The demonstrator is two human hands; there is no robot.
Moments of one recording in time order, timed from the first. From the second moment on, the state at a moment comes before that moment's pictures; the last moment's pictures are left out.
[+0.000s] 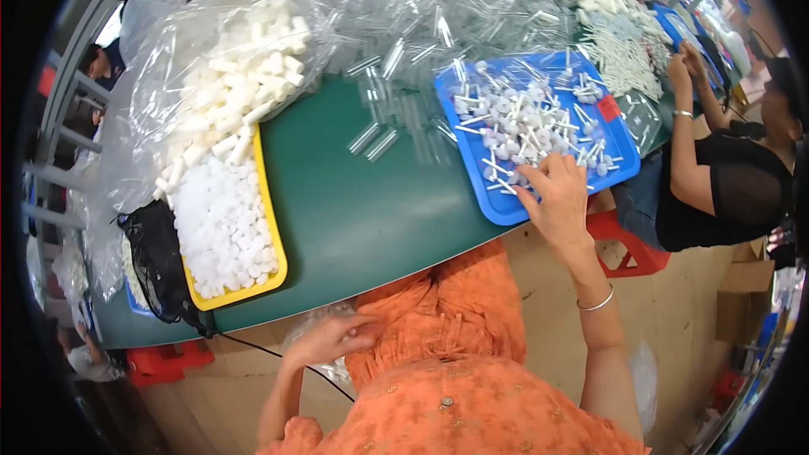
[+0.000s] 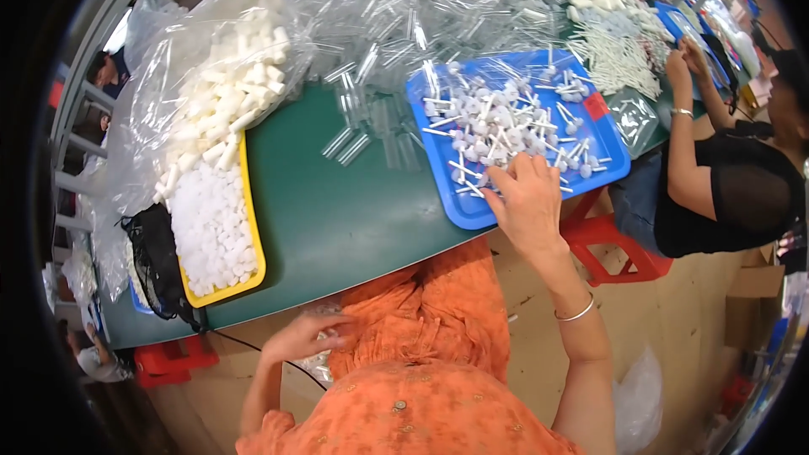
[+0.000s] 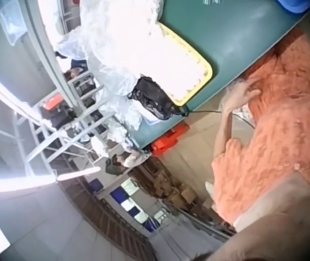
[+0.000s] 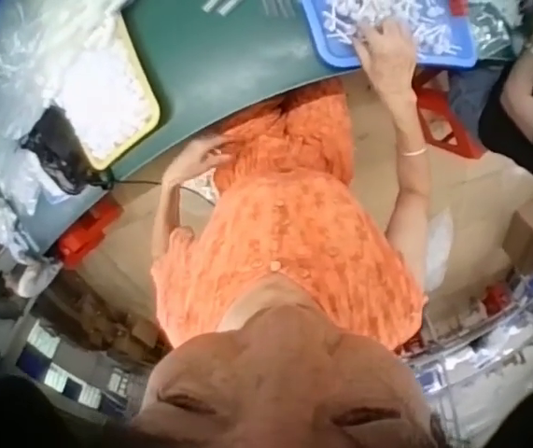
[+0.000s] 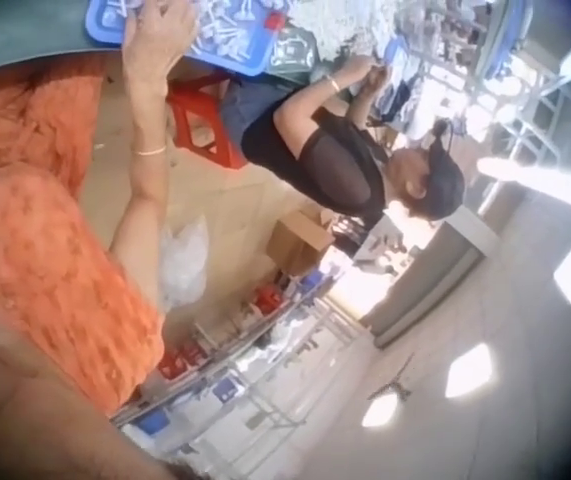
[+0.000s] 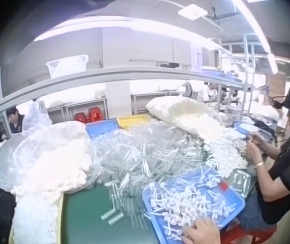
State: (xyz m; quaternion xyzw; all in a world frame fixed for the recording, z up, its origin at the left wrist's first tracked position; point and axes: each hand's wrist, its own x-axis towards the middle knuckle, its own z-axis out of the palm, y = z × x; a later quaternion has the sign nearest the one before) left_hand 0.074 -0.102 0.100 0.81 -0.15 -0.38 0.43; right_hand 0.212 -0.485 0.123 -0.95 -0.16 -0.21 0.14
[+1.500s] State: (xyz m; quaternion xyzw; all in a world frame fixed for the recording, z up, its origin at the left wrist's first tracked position) left_hand 0.144 -0.227 0.131 0.87 -0.21 -0.02 0.44; right_hand 0.127 -0.421 0.095 -0.39 0.06 0.14 0.91
